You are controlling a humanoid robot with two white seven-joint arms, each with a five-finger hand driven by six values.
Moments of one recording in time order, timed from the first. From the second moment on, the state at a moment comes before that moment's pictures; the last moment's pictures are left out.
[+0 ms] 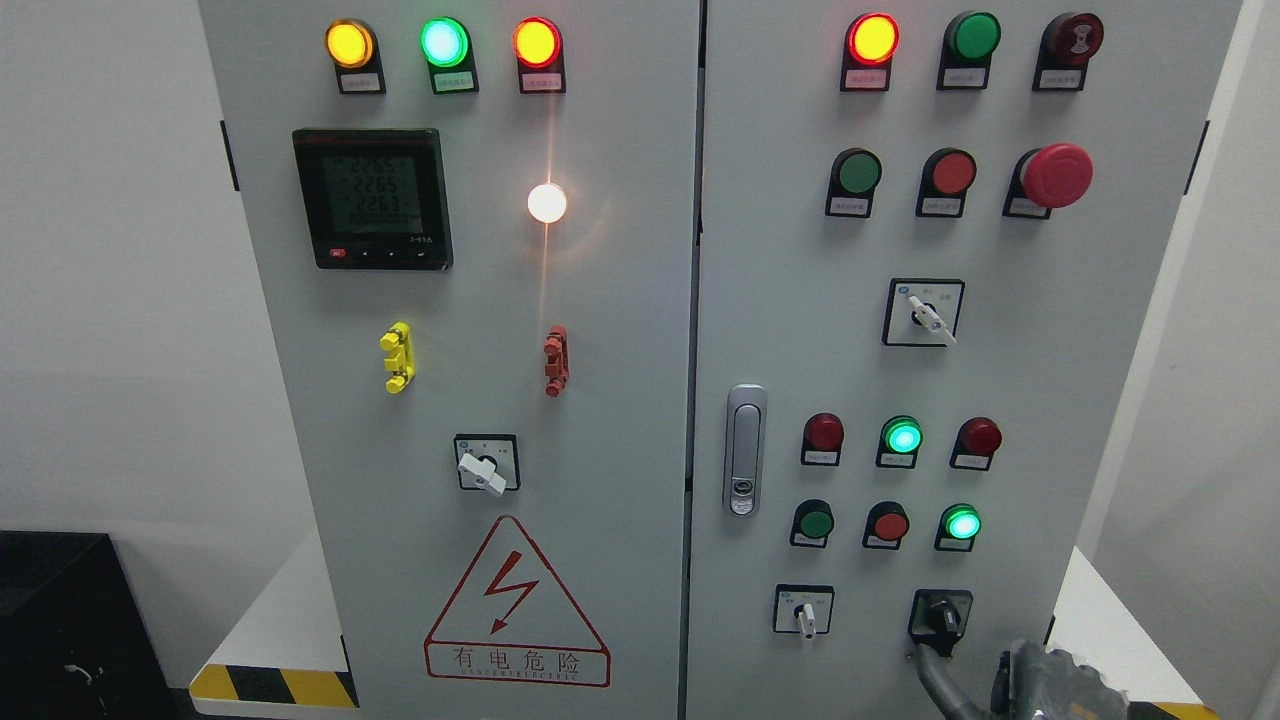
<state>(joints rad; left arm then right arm) 0.00 -0.10 -0.14 0.00 0.10 -0.06 0.15 -0.23 0.13 -0.14 -1.69 1.40 0.38 0.17</state>
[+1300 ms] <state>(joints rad) 0.00 -0.10 -0.14 0.00 0.10 -0.06 0.15 -0.24 0.14 -0.18 -1.67 1.39 0.37 0.17</state>
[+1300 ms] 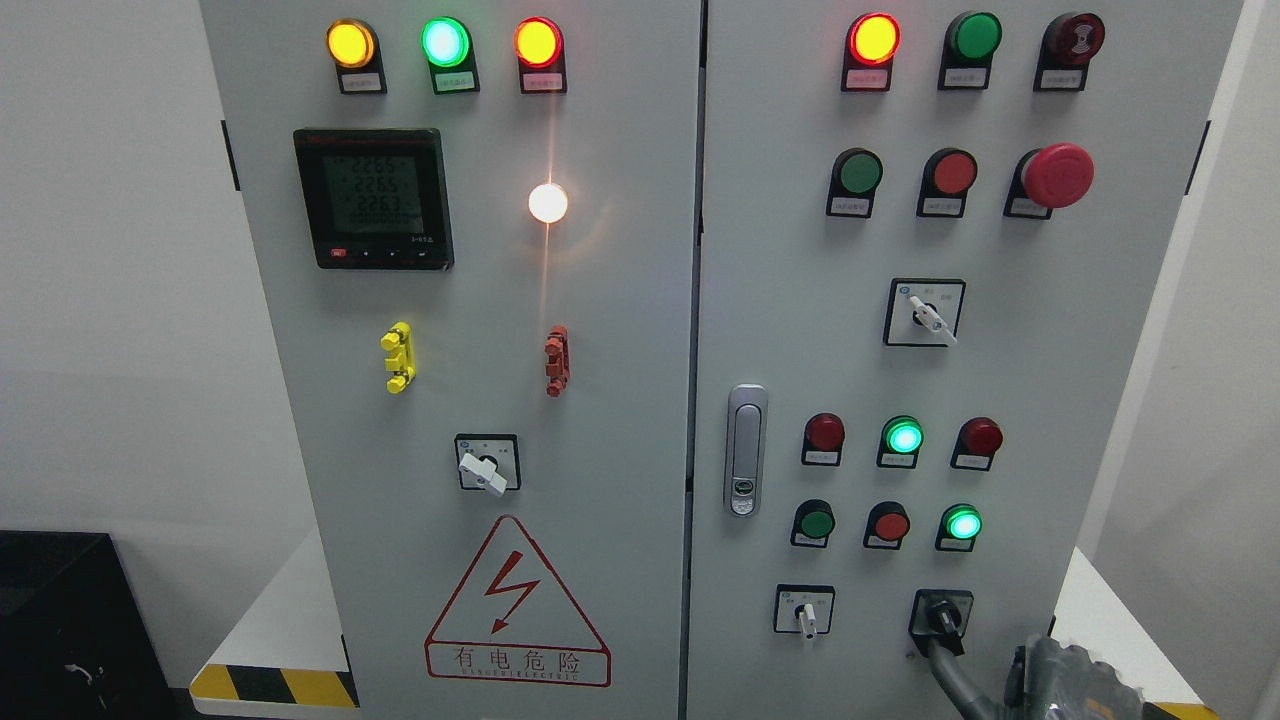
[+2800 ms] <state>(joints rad) 0.00 -0.10 -0.14 0.00 0.10 -0.06 0.15 -0.26 0.14 -0.20 -1.67 1.37 0.37 0.16</state>
